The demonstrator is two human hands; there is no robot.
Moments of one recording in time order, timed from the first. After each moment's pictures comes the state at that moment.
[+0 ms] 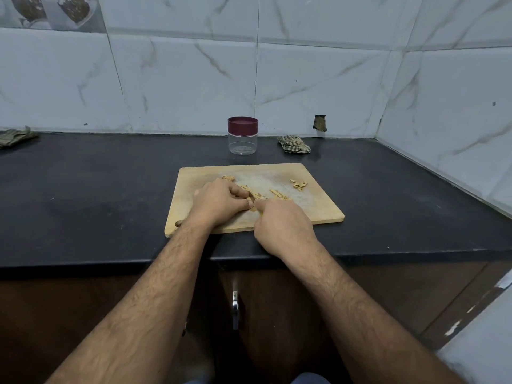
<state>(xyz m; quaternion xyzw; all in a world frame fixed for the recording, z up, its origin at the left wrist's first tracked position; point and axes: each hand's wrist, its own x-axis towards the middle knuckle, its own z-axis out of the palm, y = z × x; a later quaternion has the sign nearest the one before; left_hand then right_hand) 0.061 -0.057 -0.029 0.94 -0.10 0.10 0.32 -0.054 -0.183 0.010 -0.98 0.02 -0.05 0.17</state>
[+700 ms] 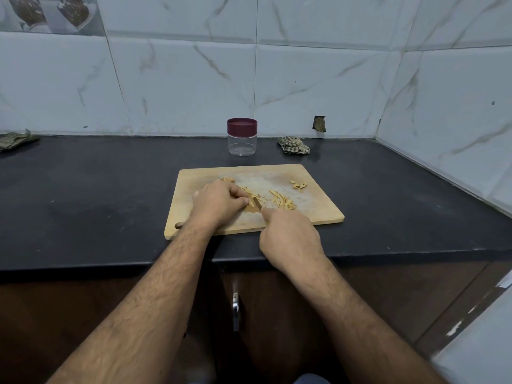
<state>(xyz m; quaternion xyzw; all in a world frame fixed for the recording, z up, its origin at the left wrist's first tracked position) 0.060 -0.061 -0.029 0.94 -0.09 0.11 0.31 -0.069 -0.188 0.002 -0.98 0.04 -0.06 0.17</state>
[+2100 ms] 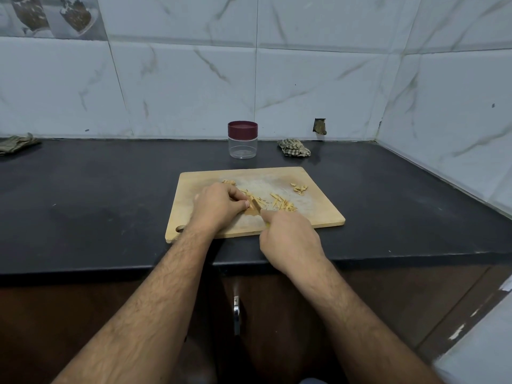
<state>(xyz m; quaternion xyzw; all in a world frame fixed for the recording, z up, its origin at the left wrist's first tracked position) 0.057 -0.060 -0.028 0.93 -0.11 0.12 0.33 -0.069 -0.188 0.006 -0.98 0.04 -0.05 0.18</state>
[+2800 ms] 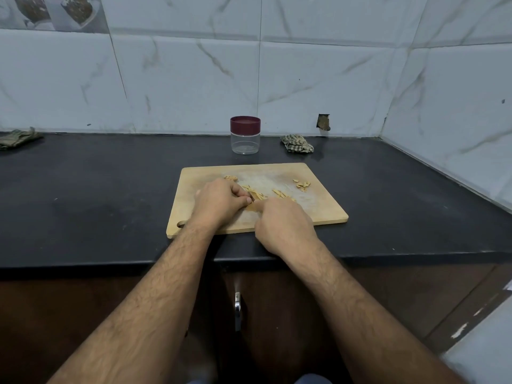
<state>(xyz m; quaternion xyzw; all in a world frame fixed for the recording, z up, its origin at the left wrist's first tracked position) 0.058 -0.060 -0.027 0.94 -0.10 0.12 0.32 -0.050 -0.180 0.010 -0.99 0.01 -0.05 0.15</state>
